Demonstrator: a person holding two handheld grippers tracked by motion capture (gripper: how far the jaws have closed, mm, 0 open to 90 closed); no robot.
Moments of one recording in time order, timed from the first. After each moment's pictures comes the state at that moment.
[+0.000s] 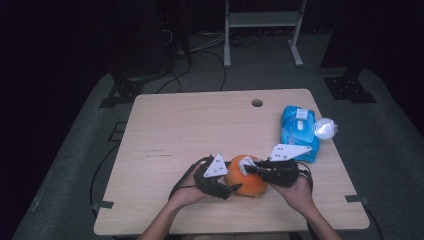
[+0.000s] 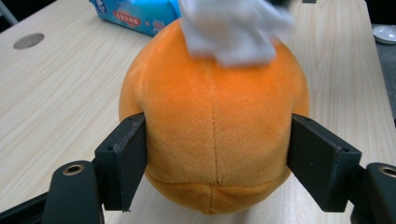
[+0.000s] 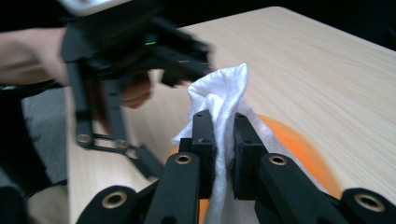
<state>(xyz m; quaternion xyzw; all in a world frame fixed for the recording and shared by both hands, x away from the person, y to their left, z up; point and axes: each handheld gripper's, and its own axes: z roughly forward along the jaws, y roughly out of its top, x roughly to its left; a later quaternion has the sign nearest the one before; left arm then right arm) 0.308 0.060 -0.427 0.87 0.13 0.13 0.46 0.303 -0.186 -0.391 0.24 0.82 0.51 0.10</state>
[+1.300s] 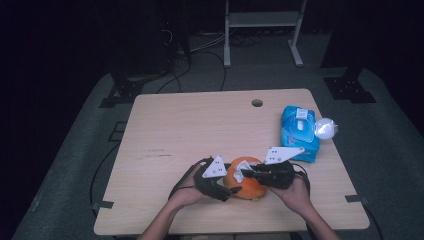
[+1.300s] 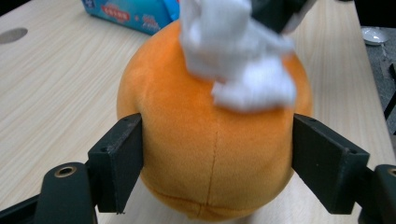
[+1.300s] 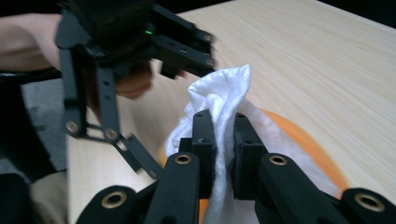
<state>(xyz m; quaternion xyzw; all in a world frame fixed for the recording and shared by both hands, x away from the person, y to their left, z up) 0.311 0.063 -0.435 0.87 0.13 0.11 0.46 0.303 -0.177 -0.399 0.22 0.84 0.49 0.09</state>
